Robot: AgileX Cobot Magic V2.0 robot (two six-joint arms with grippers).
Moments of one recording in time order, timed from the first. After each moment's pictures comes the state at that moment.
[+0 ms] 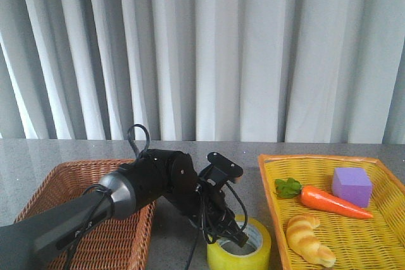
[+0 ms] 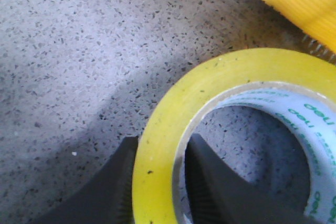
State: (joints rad) left arm -0.53 2.28 -2.02 -0.26 0.86 0.36; right arm 0.45 0.62 -0.71 -0.47 0.76 0.48
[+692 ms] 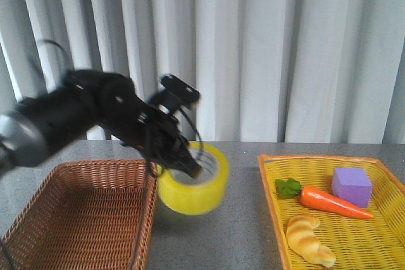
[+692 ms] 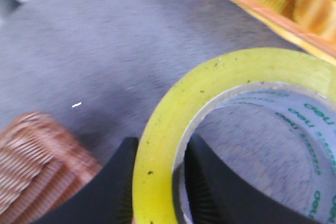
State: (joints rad) left arm -0.45 1.95 -2.02 -0.04 1.00 0.30; right arm 0.45 0.62 -0.71 -0.47 0.76 0.48
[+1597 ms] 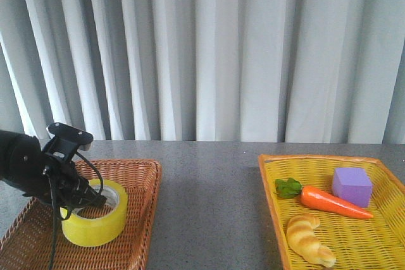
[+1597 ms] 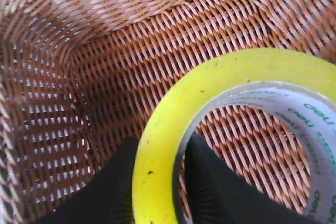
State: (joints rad) left arm -0.14 1.81 -1.46 0.06 0.67 0.10; right arm 0.45 0.62 -0.71 -0.47 0.76 0.48
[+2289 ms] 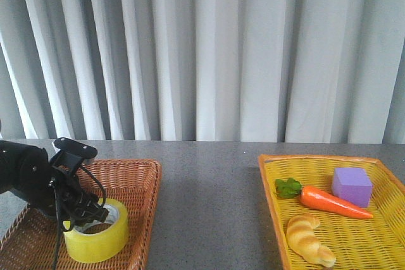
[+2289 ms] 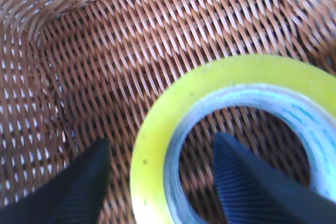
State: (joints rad) left arm -0.14 1.85 -1.44 0.05 0.68 0.10; right arm 0.45 0.62 -0.71 -0.47 0.76 0.48
